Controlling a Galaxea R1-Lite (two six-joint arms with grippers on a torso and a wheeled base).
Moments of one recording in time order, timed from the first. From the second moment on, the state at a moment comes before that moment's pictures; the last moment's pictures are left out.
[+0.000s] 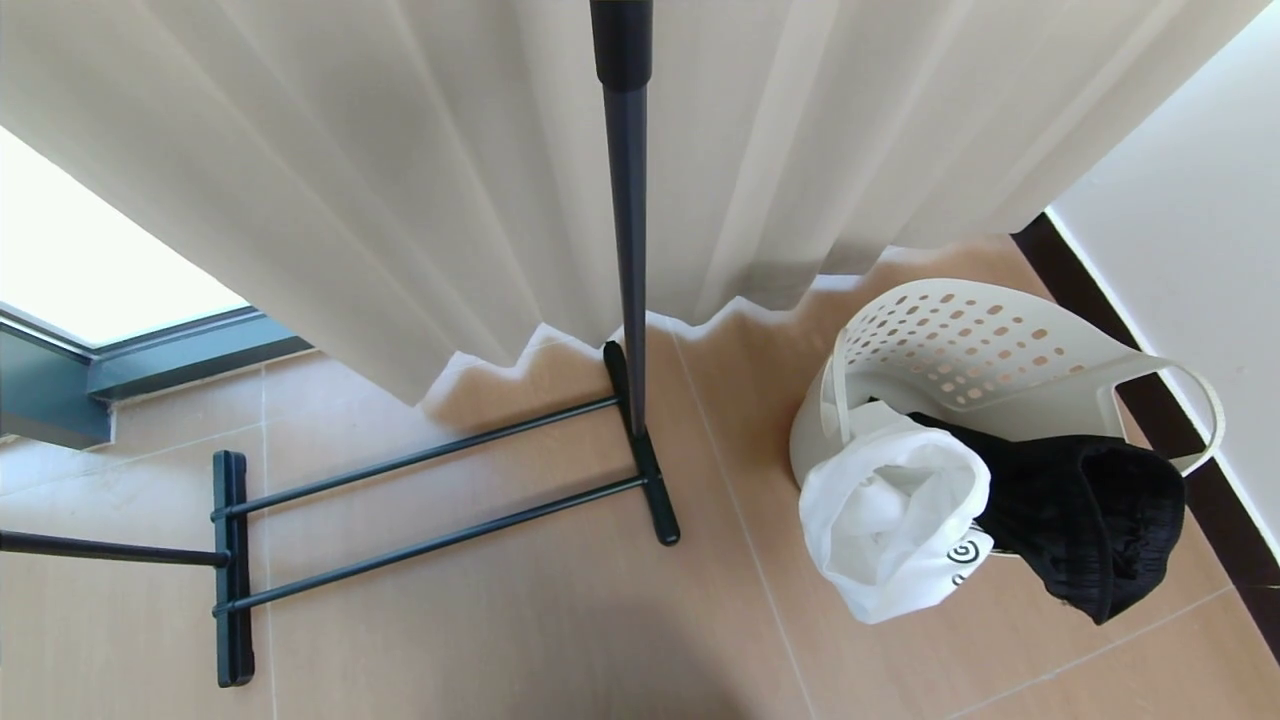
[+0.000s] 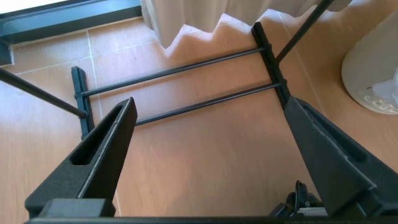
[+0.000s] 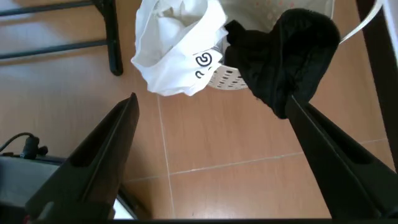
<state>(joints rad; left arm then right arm) 0.00 0.00 0.00 -0.01 0.00 -0.01 0.02 0.19 -0.06 0.08 0.06 -0.06</state>
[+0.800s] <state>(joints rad) 0.00 0.00 0.00 -0.01 0.00 -0.01 0.32 1.24 -0.52 0.00 -0.19 -0.61</state>
